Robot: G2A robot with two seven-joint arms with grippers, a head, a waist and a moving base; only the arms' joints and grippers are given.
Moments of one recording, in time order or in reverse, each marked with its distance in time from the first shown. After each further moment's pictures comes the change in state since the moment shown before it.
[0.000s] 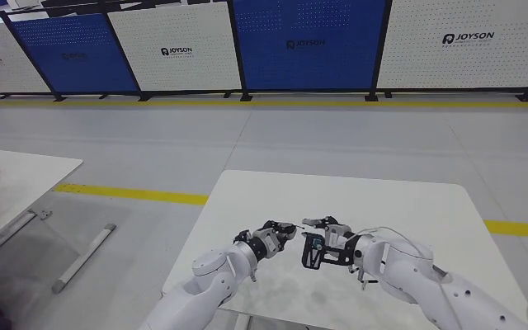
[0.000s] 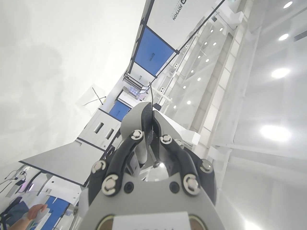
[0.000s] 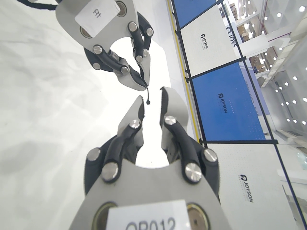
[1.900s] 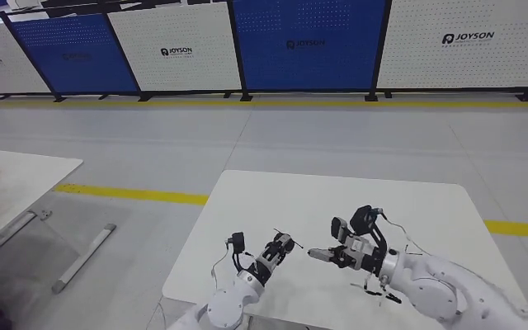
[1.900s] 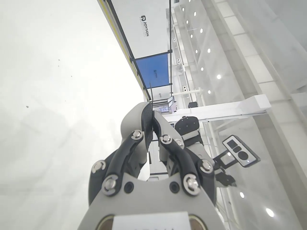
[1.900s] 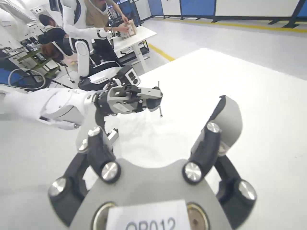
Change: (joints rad) left arm 0.110 -0.017 0.134 0.057 0.867 -0.377 0.091; right arm 0.085 0.162 -0.206 0.013 1.304 -0.002 -0.103
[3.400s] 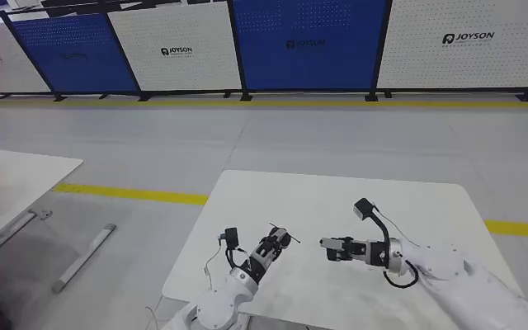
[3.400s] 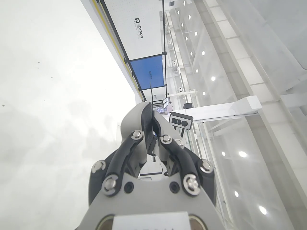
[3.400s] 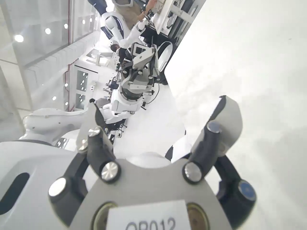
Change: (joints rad) left arm 0.083 0.006 -0.091 -0.161 0.019 0.079 -0.025; right arm -0.188 -0.214 0.398 0.347 0.693 0.000 0.882
